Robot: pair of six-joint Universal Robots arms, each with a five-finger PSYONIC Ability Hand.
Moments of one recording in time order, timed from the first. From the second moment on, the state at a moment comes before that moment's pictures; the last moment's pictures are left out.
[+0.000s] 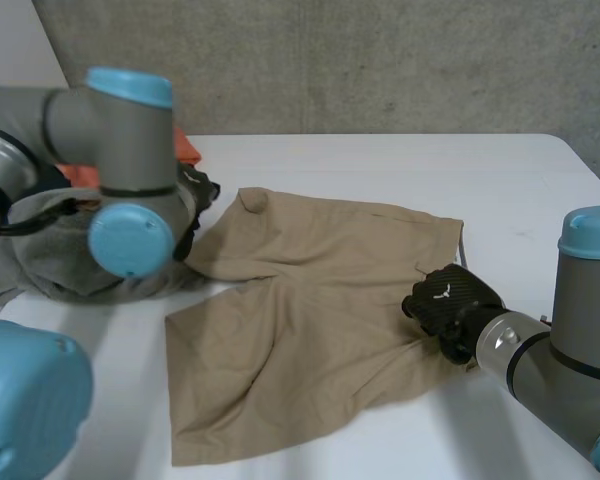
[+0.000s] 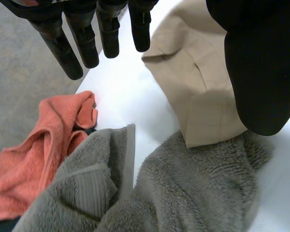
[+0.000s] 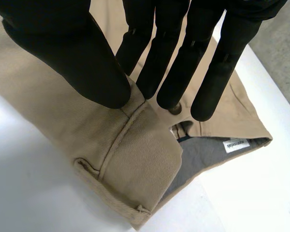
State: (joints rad) left arm 4.22 -2.54 -0.40 2.49 -1.81 3.79; right arm 1.99 -1.27 1.71 0.11 1.42 2.42; left_hand 0.26 0.26 0.26 0.25 0.08; right_hand 1.12 1.18 1.18 1.20 1.02
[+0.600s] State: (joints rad) left arm 4.13 -1.75 -1.59 2.60 -1.45 3.36; right arm 2.01 -1.01 1.40 0.05 1.52 2.77; left_hand 0.46 0.46 0.46 0.46 0.28; right_hand 1.12 1.18 1.18 1.20 1.02
